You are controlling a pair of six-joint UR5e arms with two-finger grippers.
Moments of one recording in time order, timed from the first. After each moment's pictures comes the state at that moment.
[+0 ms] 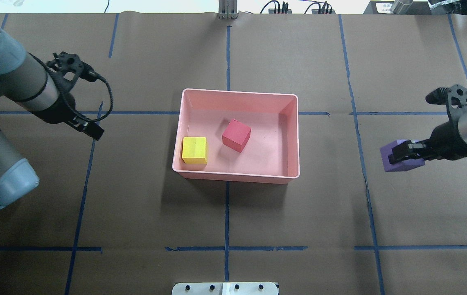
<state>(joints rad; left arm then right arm) -0.86 -1.85 -1.98 -1.52 -2.07 -0.38 0.87 -1.58 2.14 -1.37 2.19 0.96</state>
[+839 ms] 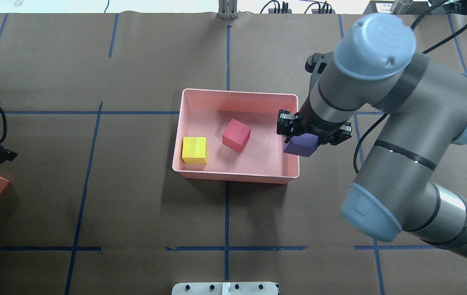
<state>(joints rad) -1.00 -1.46 -1.98 -1.85 -2.18 -0.12 0.64 -0.97 2.04 -1.92 1.98 1.30</state>
